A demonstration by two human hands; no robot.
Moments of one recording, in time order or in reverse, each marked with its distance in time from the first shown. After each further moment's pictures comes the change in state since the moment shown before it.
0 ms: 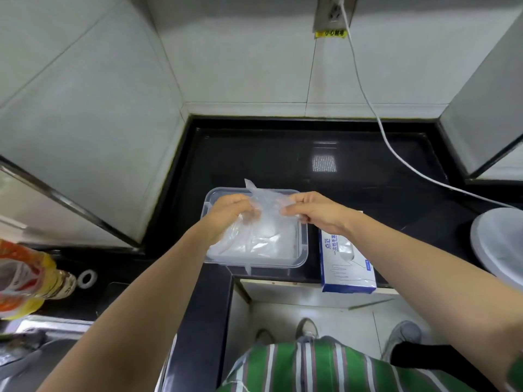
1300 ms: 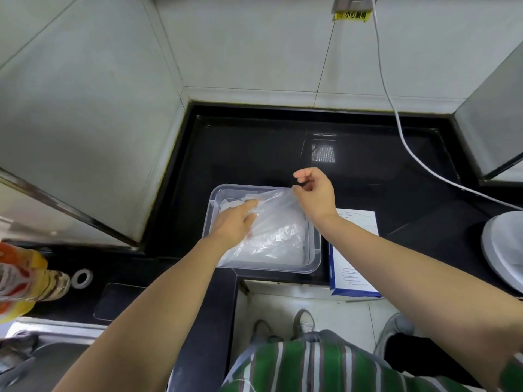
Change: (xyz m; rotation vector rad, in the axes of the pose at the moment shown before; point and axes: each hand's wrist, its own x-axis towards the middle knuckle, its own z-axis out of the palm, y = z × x) left_hand 0.030 -0.043 -0.005 0.706 0.052 0.086; right_hand 0.041 -0.003 0.034 -0.171 0.706 -0.254
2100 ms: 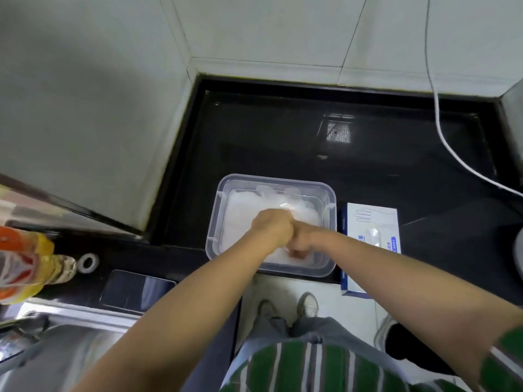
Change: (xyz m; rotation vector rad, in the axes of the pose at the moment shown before) left_hand 0.015 0.062 0.027 0.343 -0.212 -0.180; right_hand -0.008 0.060 0.054 -0.827 -0.945 0.370
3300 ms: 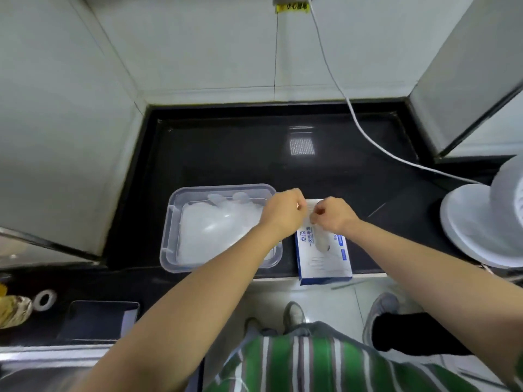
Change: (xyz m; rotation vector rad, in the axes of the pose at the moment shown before) left_hand -0.036 0.111 0.000 -0.264 0.240 0.368; right_hand -0.090 0.135 -0.056 0.162 0.570 0.075
